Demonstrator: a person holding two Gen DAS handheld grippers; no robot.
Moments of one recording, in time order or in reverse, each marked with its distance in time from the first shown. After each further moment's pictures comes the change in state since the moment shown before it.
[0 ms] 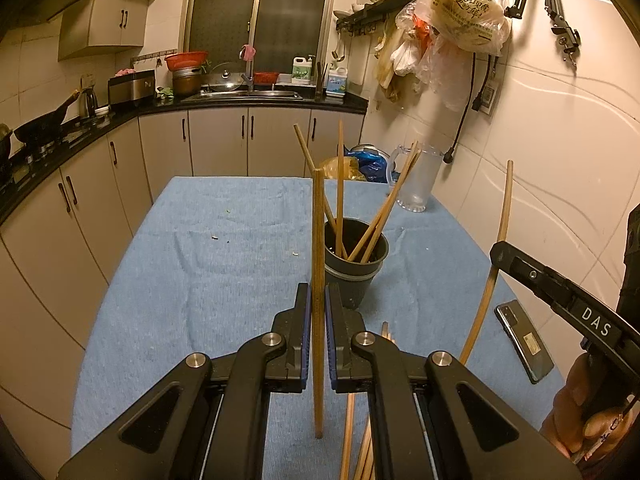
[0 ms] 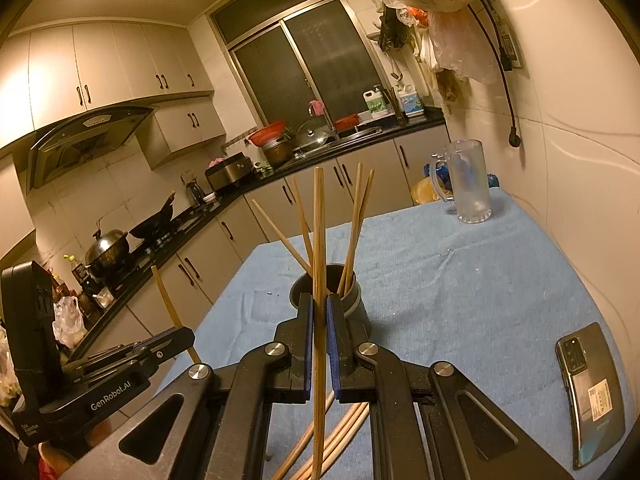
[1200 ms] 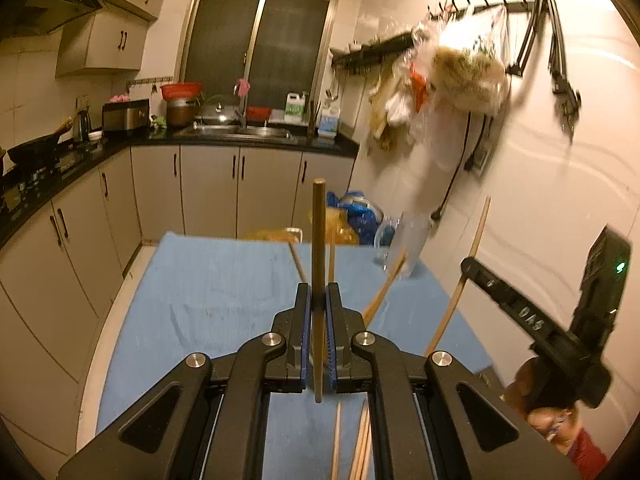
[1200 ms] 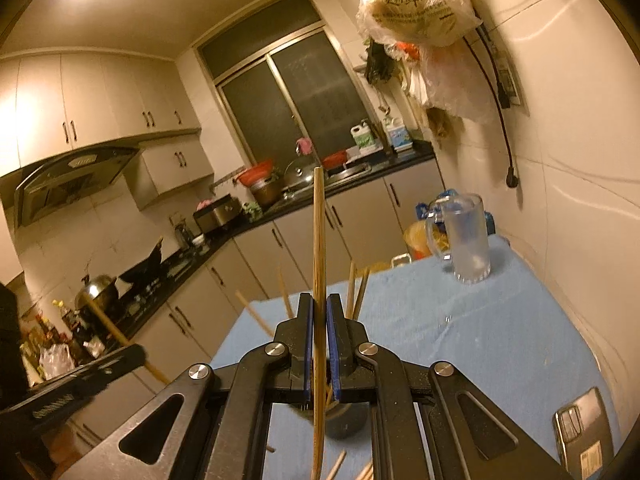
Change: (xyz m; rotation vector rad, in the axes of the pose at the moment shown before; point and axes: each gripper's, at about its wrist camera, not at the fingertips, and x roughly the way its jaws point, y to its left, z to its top) left arm -0.024 0.007 0.106 -0.032 -0.125 -0.057; right arm 0.027 -0.005 0.082 0.048 -0.149 -0.045
